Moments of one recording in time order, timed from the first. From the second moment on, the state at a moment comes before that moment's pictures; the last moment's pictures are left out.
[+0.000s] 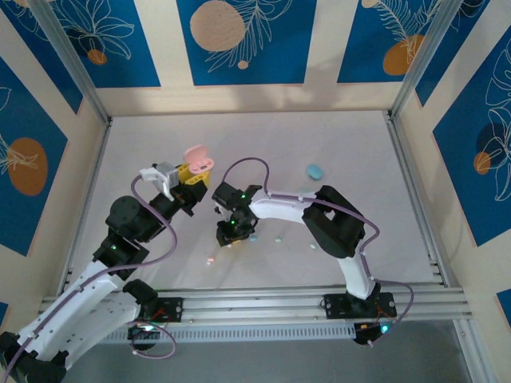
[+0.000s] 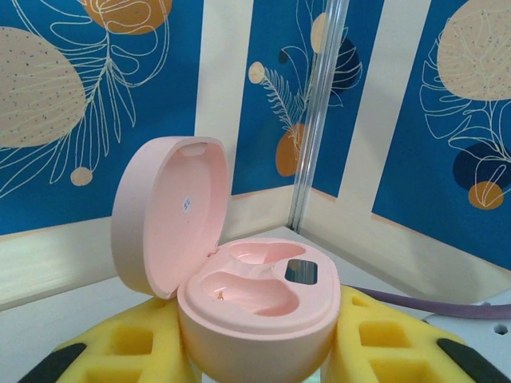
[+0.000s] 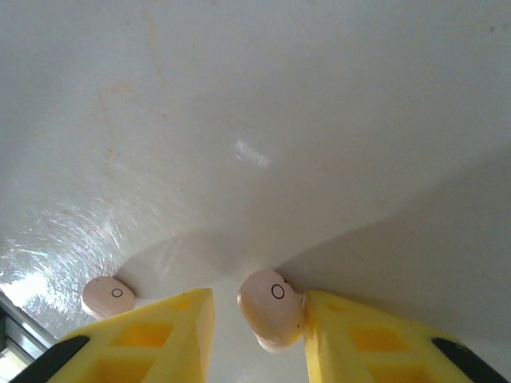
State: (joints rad) left arm -0.60 0.66 0.63 0.18 0.12 -0.16; right arm 0.96 2.05 1.42 -0.70 -0.33 0.52
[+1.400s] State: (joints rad) left arm -0.60 0.67 0.65 0.16 0.12 -0.16; right arm 0.96 2.11 1.50 -0.79 -0.37 0.30
